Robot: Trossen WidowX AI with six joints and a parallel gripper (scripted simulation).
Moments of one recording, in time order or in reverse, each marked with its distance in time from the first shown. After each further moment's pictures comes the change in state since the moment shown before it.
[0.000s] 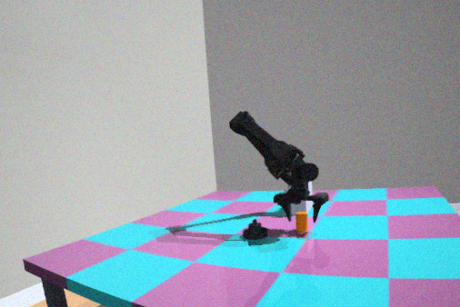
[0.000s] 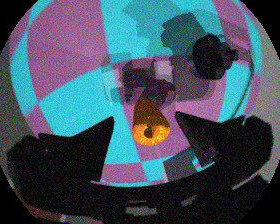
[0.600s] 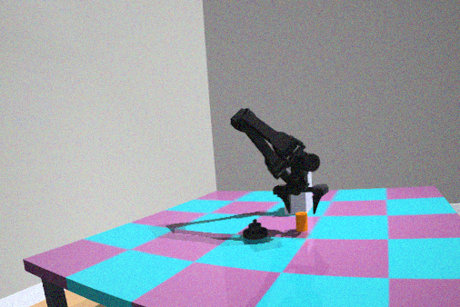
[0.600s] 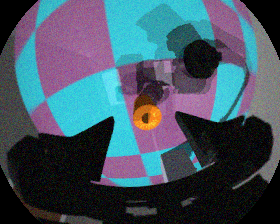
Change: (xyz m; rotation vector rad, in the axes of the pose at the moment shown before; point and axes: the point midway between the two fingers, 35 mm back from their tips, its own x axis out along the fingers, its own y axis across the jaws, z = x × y) arm -0.029 0.000 0.000 0.000 0.001 0.001
